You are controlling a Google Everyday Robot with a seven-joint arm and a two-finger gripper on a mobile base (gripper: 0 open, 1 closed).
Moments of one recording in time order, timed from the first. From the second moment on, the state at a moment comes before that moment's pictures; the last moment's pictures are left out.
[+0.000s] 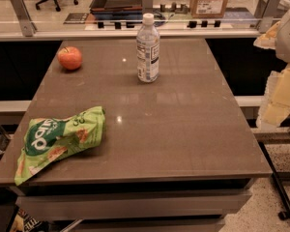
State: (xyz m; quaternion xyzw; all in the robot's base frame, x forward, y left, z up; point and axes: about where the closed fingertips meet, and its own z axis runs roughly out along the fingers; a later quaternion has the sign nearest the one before) arm 0.438 -0.214 0.984 -0.60 0.78 -0.04 0.17
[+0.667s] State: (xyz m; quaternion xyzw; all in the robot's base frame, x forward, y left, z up) arm 0.450 -0.204 0.994 -0.60 0.77 -0.04 0.21
